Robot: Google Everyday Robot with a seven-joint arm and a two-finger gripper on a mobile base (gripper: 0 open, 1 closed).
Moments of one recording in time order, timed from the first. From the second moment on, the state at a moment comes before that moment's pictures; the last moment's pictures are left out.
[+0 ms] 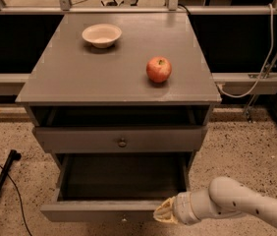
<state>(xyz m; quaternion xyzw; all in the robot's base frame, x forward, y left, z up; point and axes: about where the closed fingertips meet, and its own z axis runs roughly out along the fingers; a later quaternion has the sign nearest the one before) 0.392 -0.077 0.453 -0.64 0.65 0.26 0.30</state>
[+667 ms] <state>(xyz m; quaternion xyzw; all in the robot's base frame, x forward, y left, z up) 0.390 -0.079 0.452 -0.64 0.65 0.25 0.32</state>
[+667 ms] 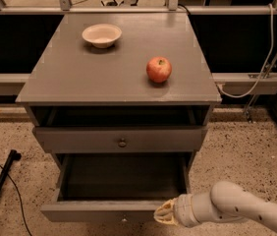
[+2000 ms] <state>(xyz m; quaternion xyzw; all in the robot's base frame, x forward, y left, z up) 0.393 -0.099 0.410 -0.65 0.62 0.25 0.37</state>
